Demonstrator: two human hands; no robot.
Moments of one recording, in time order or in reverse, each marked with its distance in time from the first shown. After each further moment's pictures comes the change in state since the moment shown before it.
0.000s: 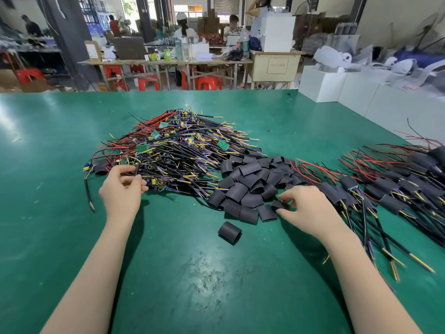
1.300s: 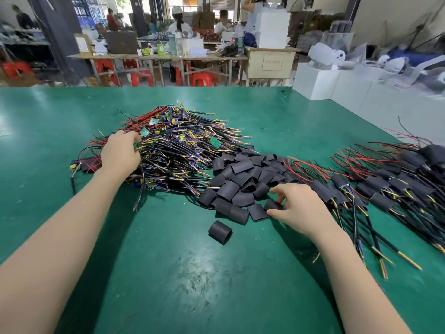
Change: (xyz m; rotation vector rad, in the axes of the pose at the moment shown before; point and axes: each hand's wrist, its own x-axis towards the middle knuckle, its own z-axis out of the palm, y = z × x) left_hand 0.083 0.032 0.032 0.853 -0.245 0.332; right_hand 0.001 0.006 0.004 0.081 0.043 -0.037
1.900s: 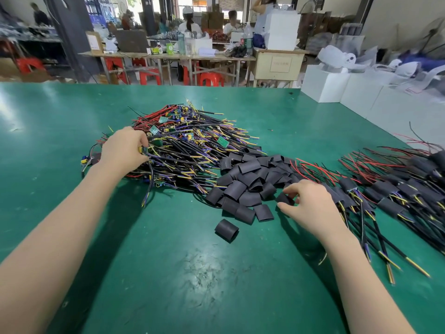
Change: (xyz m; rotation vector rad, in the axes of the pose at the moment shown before) left_hand -0.015 -0.002 -0.031 0.058 -0.089 0.088; right_hand 0.001 0.001 -0.001 0.033 0.132 0.080
